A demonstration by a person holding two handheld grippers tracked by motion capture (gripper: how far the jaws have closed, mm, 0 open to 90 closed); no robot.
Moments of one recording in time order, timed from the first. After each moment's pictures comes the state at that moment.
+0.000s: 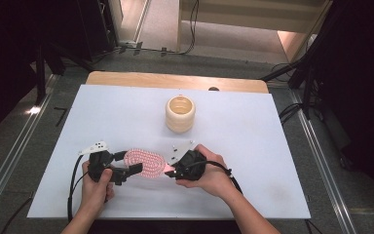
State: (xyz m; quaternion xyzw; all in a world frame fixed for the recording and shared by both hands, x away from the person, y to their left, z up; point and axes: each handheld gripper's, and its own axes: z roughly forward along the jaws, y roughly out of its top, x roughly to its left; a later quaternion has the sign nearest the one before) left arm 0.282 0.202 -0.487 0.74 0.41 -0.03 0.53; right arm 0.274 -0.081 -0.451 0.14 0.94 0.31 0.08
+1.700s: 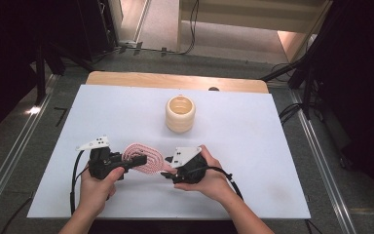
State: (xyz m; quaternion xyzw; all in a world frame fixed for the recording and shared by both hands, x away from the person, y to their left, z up) left arm 0.279 0.194 -0.453 0.74 0.36 -0.06 0.57; right arm 0.266 -0.086 -0.461 0.14 0.90 0.38 0.13
